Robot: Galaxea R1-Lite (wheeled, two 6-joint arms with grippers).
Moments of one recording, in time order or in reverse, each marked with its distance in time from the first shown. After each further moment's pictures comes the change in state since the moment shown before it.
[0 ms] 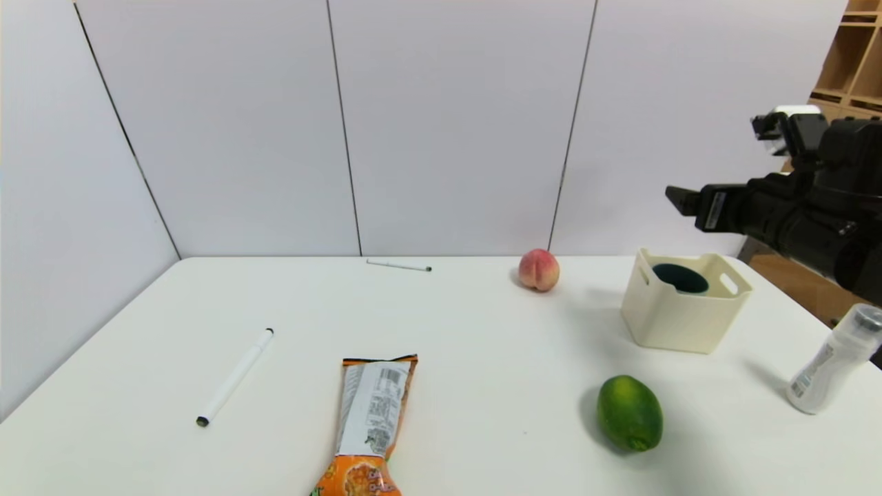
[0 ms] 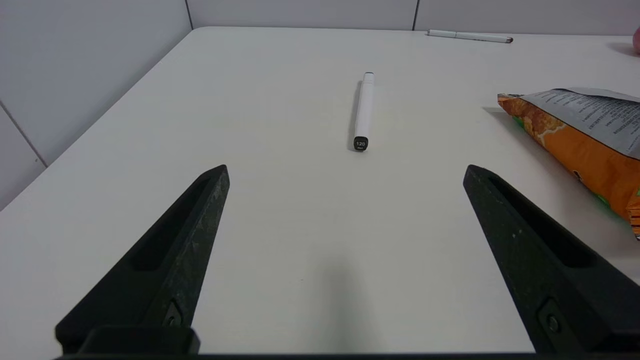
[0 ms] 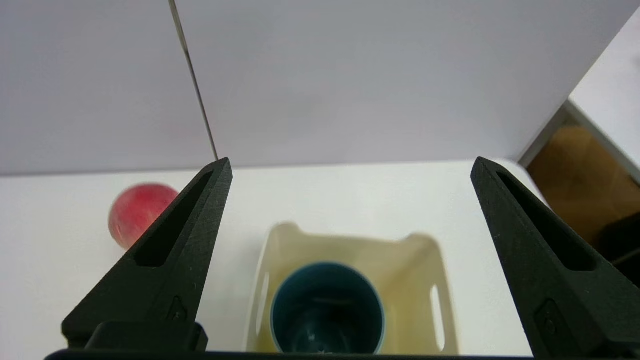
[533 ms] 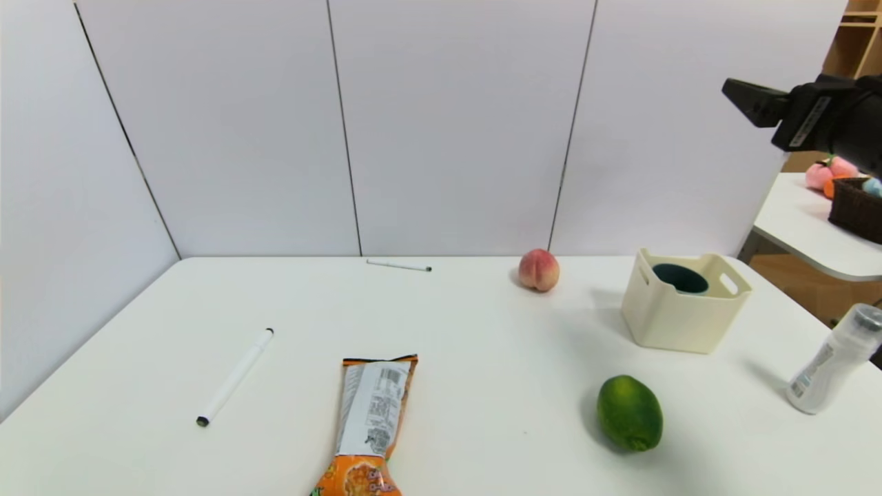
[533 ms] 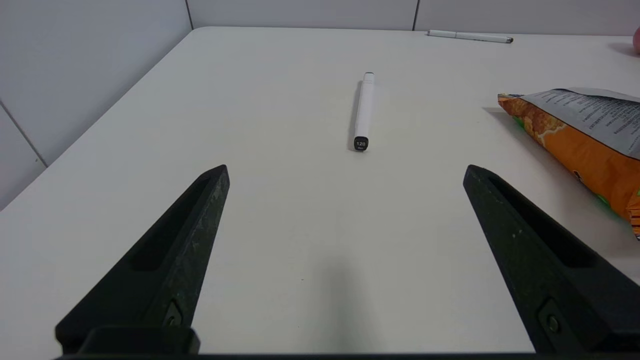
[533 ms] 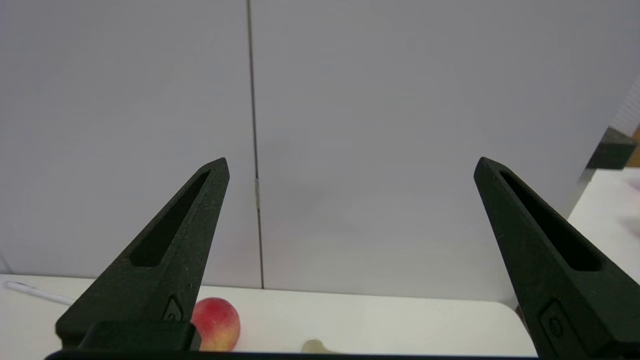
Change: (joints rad) left arm 0.000 0.000 0.000 0.000 0.000 0.000; right arm 0.005 -0.214 -0.061 -0.054 0.149 -0.042
